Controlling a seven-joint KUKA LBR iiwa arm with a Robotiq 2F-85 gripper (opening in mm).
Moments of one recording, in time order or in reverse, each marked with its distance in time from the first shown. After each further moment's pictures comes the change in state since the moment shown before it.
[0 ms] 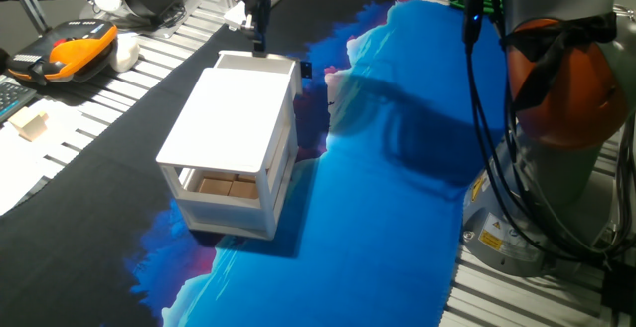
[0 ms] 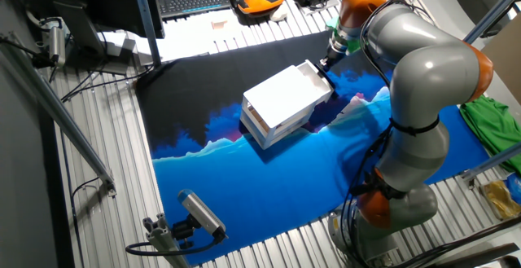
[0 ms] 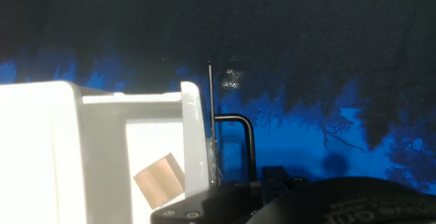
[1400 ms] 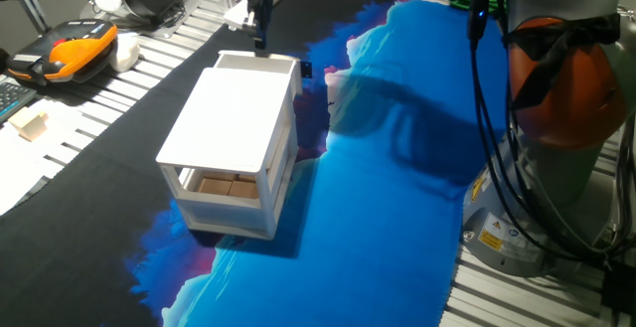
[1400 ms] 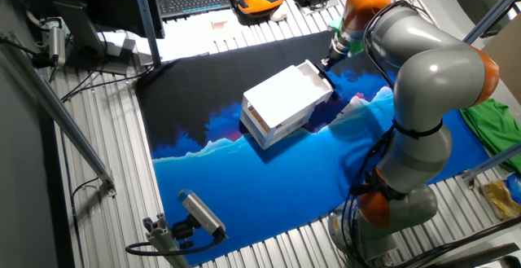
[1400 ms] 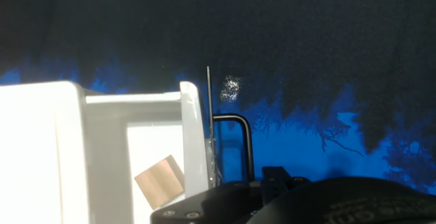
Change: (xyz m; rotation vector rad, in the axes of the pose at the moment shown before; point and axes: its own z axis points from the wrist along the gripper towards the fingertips) arm 0.001 0.000 -0.005 -0.003 -0.043 0.016
